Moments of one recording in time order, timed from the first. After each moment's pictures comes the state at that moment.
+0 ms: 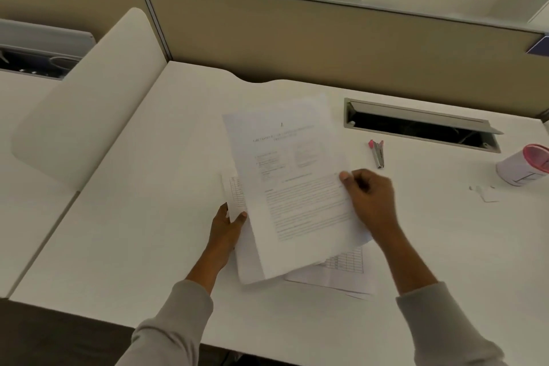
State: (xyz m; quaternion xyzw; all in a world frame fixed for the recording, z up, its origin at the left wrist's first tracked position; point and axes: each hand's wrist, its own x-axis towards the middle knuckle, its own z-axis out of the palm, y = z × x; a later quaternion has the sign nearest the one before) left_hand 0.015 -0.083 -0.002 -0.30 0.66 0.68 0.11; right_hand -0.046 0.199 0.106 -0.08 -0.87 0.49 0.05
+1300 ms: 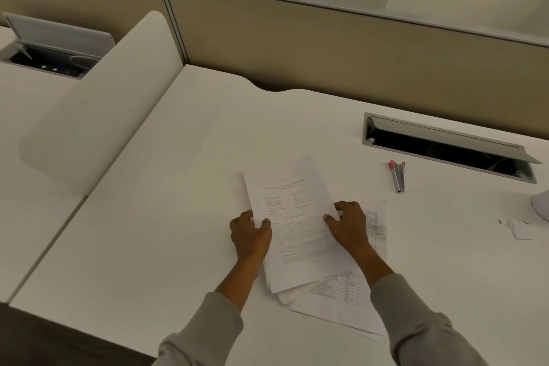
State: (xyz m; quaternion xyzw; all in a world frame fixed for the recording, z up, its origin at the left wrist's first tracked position) left_hand -0.030 -0.035 0.001 -0.40 0.73 0.55 0.03; right_hand -0.096 0.170 -0.003 -0.08 -0.93 0.35 -0.11
